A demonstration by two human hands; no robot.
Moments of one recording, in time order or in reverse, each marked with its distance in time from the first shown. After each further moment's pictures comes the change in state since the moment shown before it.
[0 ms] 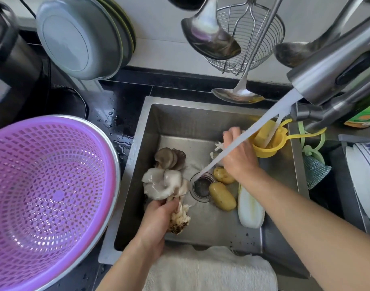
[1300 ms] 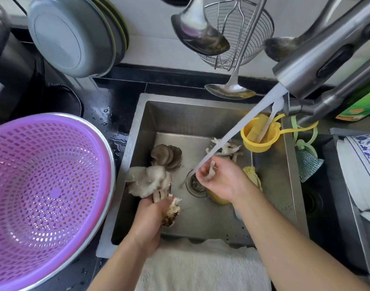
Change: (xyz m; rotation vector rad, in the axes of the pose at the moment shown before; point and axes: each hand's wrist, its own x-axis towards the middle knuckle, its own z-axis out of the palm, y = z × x) left_hand -0.015 0.007 0.002 -0.078 0.026 0.073; right_hand -0.051 -0.039 -0.025 2.194 -0.562 1.160
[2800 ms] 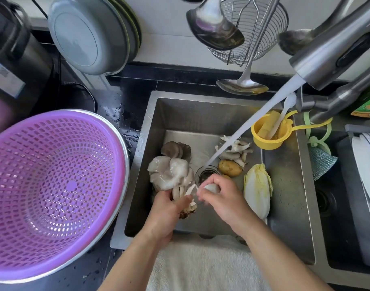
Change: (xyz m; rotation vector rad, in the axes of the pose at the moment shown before) left_hand 0.011 -0.015 -0.008 0.171 -0.144 0.128; right_hand -0.049 0.066 -0.018 -1.117 0.001 -0.568
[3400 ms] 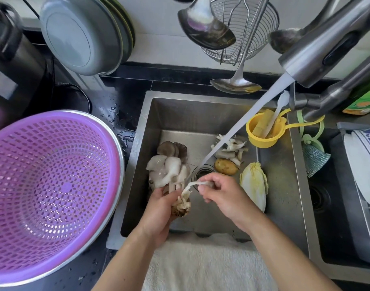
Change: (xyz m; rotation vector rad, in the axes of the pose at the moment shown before) left_hand 0.005 -0.001 -0.004 -0.199 -0.020 -0.106; right_hand 0.004 0.004 -0.014 0.138 -0.083 -0.013
